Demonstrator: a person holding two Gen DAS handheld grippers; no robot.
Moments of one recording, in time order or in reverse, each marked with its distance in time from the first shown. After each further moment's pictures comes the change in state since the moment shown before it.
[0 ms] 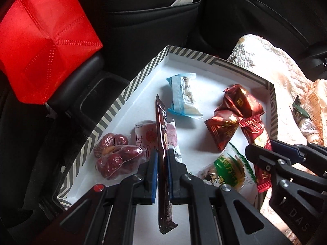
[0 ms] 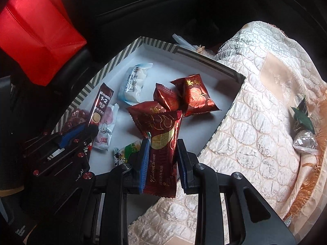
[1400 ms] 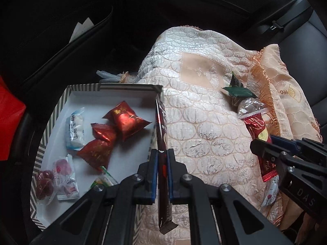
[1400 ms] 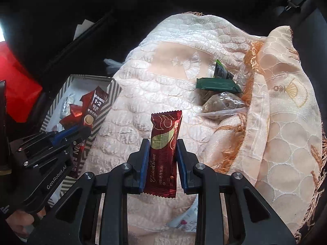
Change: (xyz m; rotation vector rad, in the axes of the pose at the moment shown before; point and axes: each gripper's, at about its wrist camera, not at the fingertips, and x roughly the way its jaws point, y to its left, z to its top) left arm -0.039 -0.144 0.016 0.275 -0.038 -0.187; right arm -0.081 -0.159 -0.058 0.272 -0.116 -0.102
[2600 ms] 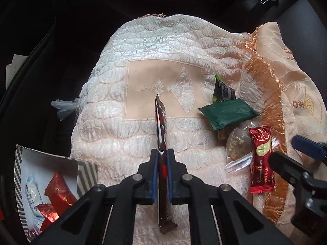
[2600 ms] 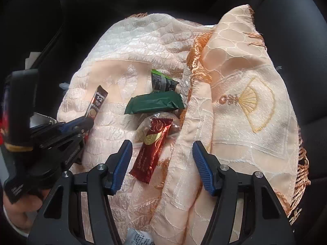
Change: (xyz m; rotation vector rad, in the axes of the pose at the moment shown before) left arm 0.087 -0.091 0.080 0.175 0.072 -0.056; right arm 0.022 -0.093 0.046 0.179 0.015 -0.161
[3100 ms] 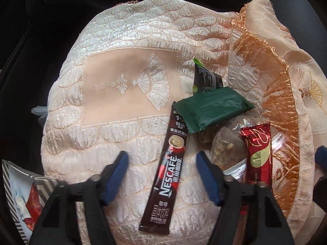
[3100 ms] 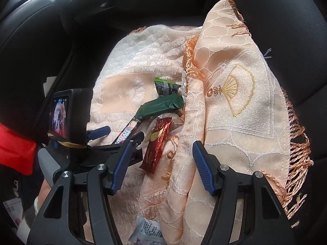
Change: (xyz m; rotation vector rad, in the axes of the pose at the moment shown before) left arm 0.046 -0.042 0.016 0.101 0.080 -0.005; right arm -0.032 -0.039 -0.018 0.150 -0.072 0.185
